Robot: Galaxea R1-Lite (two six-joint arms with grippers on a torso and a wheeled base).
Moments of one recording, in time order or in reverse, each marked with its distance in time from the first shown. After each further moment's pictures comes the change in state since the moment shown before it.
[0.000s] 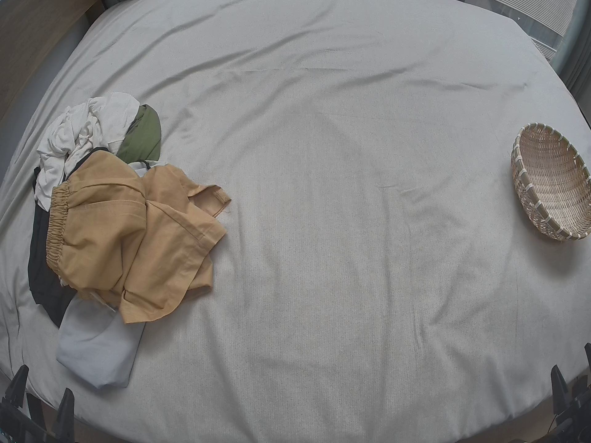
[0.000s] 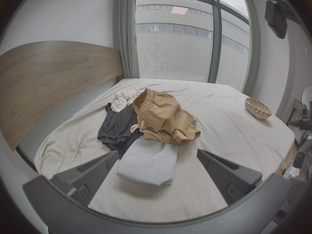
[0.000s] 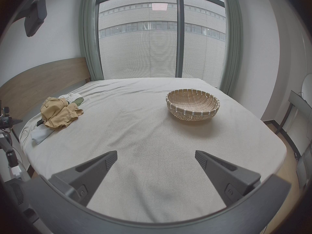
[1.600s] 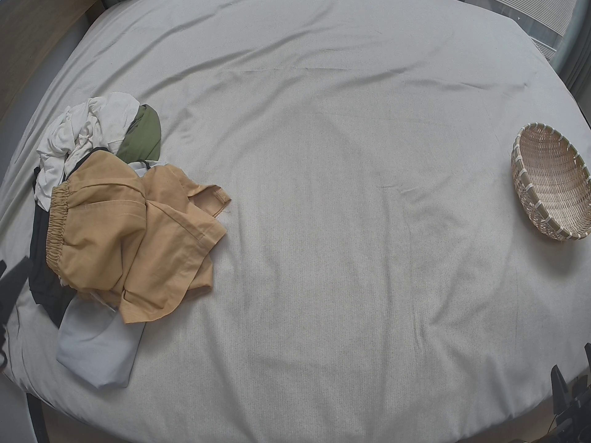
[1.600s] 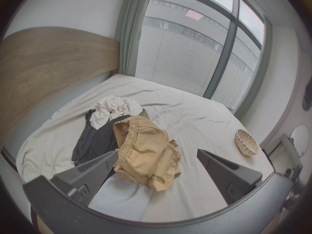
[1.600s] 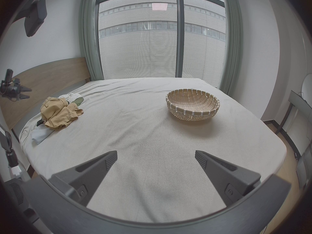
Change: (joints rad) left arm -0.107 0.665 -0.503 -0.120 -0.017 -0.249; right arm 0.001 0.000 0.000 0.000 0.000 -0.002
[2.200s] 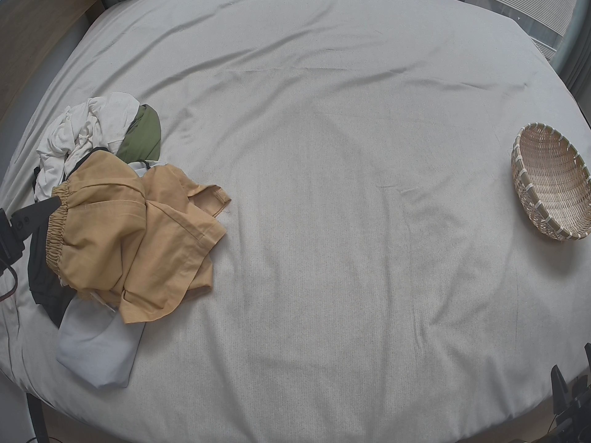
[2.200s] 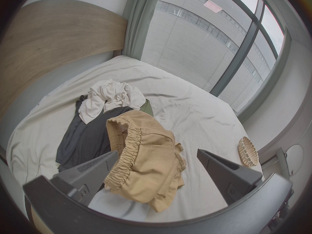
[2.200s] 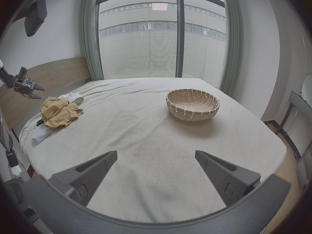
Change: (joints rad) left arm 0.333 0.347 -0.146 -0.072 -0.394 -0.041; right arm -0.001 0.000 0.000 0.000 0.000 0.000
